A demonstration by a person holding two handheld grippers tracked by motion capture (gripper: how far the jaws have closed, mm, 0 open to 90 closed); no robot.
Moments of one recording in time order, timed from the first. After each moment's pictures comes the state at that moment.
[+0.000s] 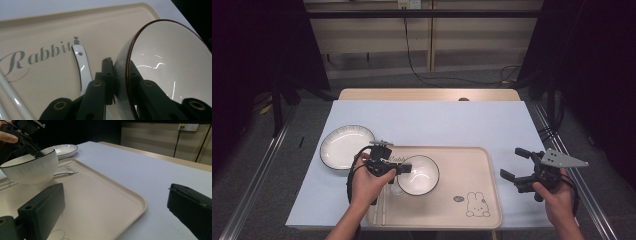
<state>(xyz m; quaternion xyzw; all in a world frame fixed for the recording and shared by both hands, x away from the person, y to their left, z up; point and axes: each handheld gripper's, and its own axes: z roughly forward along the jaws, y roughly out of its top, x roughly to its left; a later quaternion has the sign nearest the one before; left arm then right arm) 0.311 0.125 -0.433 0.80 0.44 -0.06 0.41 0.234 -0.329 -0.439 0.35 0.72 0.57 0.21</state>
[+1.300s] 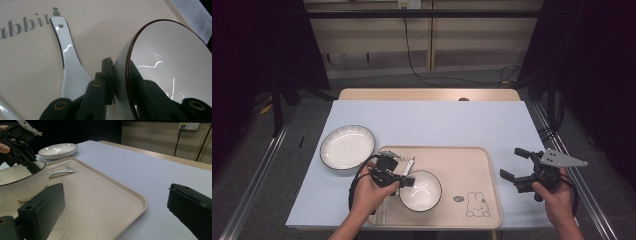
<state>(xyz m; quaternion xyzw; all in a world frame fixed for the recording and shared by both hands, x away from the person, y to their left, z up) 0.295 0.117 -0.450 0.83 0.40 -0.08 0.37 0.236 -0.329 -0.440 0.34 0.72 0.56 0.21</state>
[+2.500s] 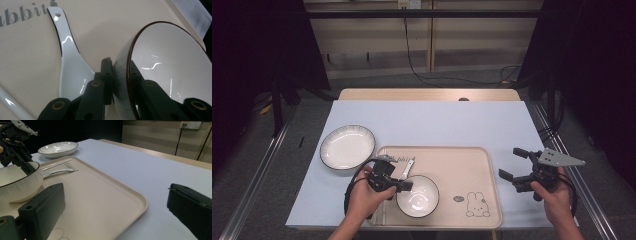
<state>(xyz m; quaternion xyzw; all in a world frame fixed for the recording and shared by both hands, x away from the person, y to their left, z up) 0.286 0.125 -0.452 0.83 0.40 -0.08 0.37 0.238 -0.327 -0.441 0.34 0.72 0.56 0.21</state>
